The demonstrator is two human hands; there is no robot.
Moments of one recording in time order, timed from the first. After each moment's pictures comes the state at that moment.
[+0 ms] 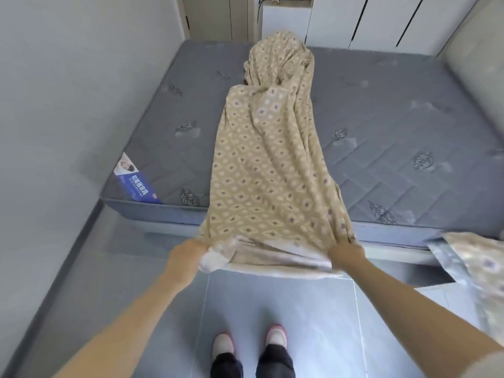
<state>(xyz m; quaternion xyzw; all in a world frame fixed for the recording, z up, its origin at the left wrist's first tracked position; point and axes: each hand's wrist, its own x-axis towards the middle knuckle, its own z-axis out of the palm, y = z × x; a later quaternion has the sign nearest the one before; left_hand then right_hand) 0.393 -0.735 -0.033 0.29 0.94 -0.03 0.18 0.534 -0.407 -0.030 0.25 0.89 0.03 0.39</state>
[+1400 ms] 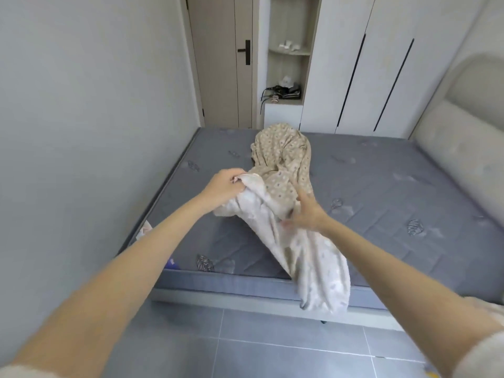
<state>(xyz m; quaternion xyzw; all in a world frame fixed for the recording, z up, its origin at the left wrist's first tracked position) 0.267 -0.661 0.235 0.34 0.83 0.44 0.11 0.390 -0.462 0.188 0.18 0.90 -0.40 0.00</state>
